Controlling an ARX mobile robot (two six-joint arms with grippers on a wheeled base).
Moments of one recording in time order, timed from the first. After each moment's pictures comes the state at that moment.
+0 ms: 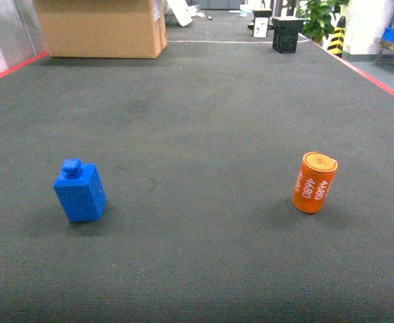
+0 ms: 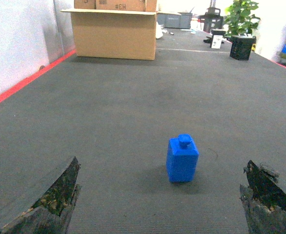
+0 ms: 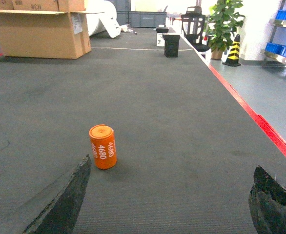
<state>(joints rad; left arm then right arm) 0.00 0.01 0.01 0.00 0.00 0.00 0.00 0.01 0.01 0.00 0.00 0.00</state>
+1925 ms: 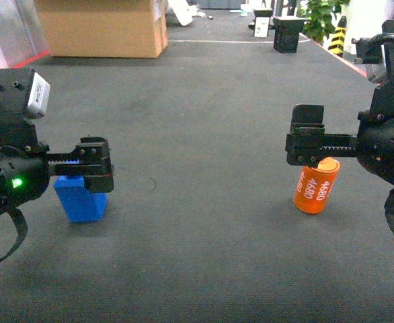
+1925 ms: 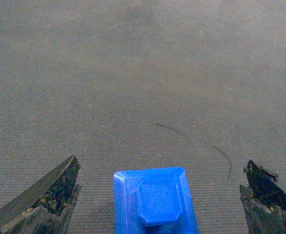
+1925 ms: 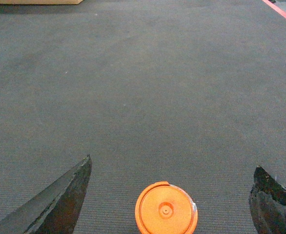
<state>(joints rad) -0.19 1.88 0.66 0.88 -0.09 -0.10 0.31 1.84 0.71 0.89 0.26 0.12</state>
